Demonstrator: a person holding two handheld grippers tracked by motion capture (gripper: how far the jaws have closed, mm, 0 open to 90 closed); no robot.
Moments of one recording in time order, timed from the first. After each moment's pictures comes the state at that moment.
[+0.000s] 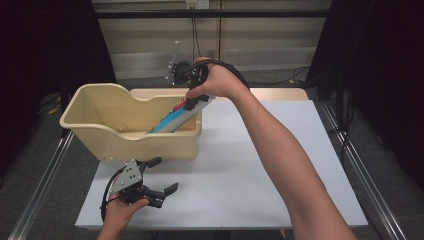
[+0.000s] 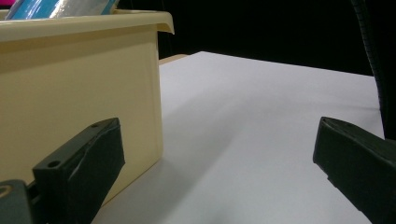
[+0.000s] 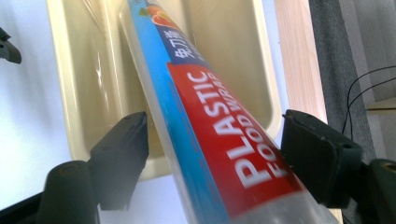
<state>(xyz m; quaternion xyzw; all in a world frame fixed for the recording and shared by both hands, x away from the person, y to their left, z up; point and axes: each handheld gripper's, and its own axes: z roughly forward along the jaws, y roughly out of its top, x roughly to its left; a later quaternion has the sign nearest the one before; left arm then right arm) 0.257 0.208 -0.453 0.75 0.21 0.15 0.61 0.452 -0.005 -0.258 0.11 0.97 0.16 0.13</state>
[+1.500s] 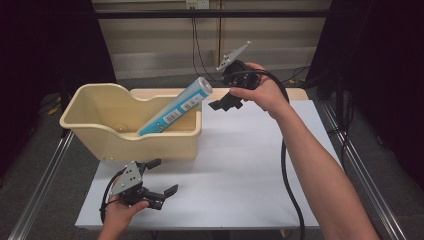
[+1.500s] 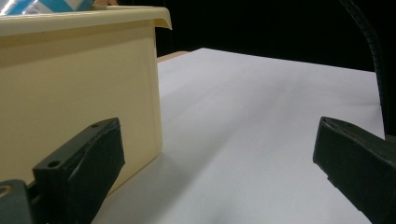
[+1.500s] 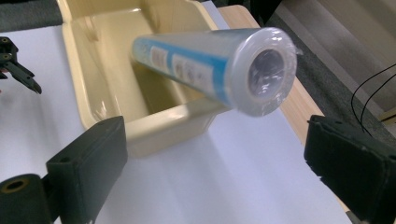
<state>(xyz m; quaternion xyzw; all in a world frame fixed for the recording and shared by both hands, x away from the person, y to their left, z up) 0.254 0.208 -0.453 0.76 0.21 0.16 0.60 0.424 -0.118 -0.269 0.21 0.90 0.36 0.14</state>
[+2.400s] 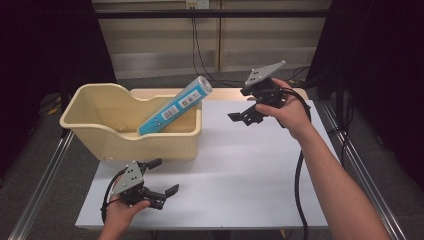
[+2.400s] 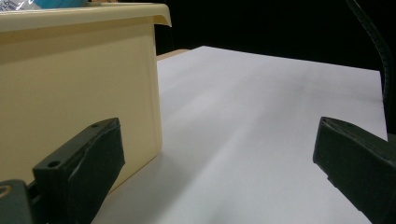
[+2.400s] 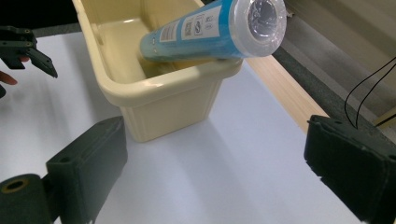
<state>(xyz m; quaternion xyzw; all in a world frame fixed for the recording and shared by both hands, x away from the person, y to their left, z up) 0.254 0.206 -0.454 0.76 0.21 0.15 0.60 0.385 -0.172 -0.292 0.23 0.87 0.41 0.15</state>
